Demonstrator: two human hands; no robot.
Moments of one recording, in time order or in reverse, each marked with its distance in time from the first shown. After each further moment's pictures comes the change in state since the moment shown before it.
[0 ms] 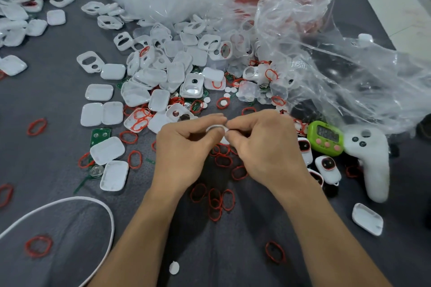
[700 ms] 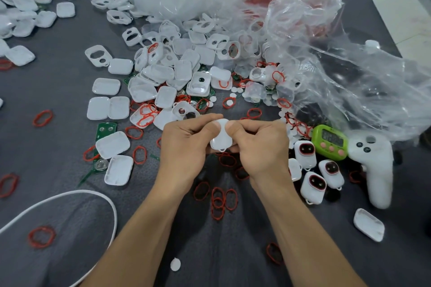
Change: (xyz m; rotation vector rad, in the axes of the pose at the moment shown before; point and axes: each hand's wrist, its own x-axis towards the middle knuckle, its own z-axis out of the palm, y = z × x) left_hand 0.000 0.003 0.002 -0.275 0.049 -0.237; right_hand -0.001 0.002 0.038 0.673 0.153 0.416
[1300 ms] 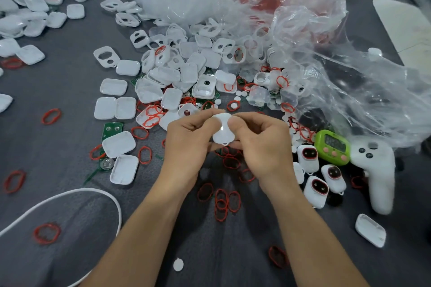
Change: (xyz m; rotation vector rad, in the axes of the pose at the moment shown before) left_hand 0.006 0.004 0.001 -0.108 0.019 -0.092; right_hand 0.002 -0.010 -0.002 -0.027 -0.059 -0.012
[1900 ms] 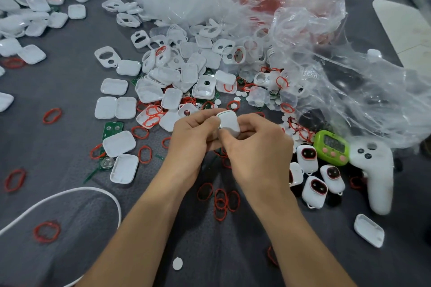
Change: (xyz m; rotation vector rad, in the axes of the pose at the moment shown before) left_hand 0.004 0.003 0.002 -0.094 -0.070 -0.098; right_hand -0.017 -0.010 0.013 -0.517 0.267 -0.207
